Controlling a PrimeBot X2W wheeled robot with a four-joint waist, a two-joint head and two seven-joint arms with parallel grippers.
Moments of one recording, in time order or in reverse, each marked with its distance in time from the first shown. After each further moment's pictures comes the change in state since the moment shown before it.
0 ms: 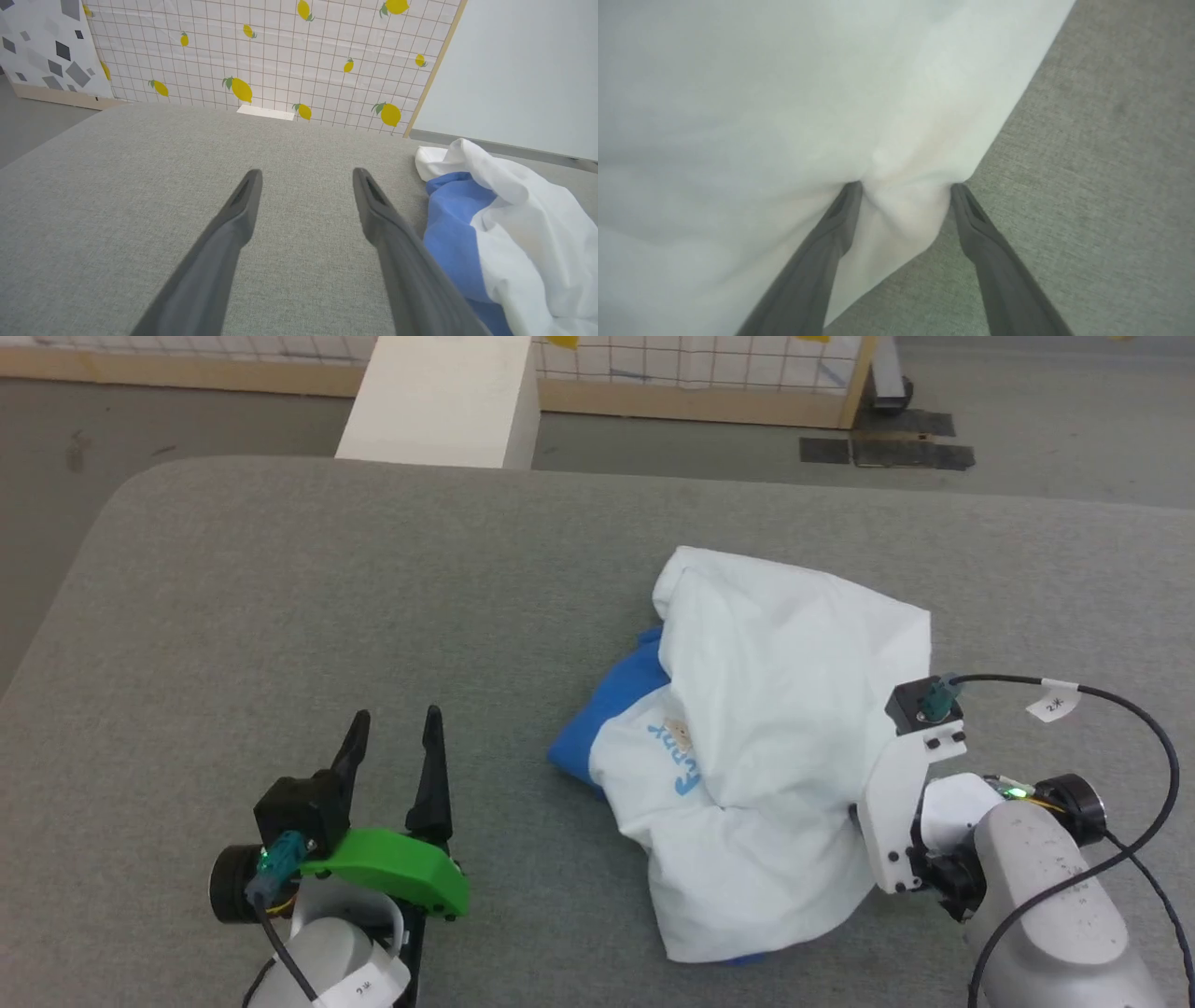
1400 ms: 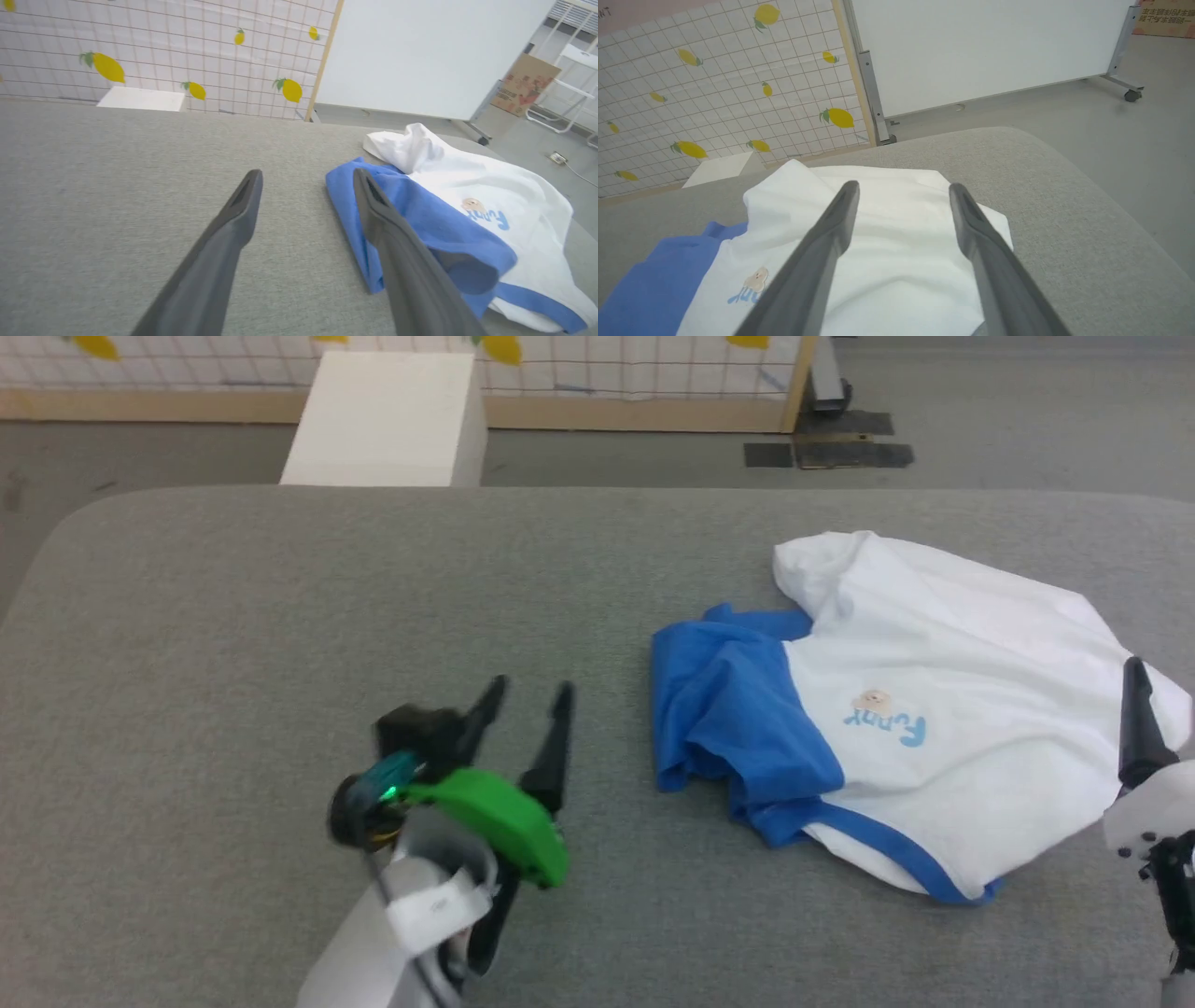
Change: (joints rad) left arm -0.120 -0.104 -0.074 0.061 -0.026 -0.146 0.136; right arm 0.214 -0.018 -0.453 -0.452 0.182 0.000 -0.564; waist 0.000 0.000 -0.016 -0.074
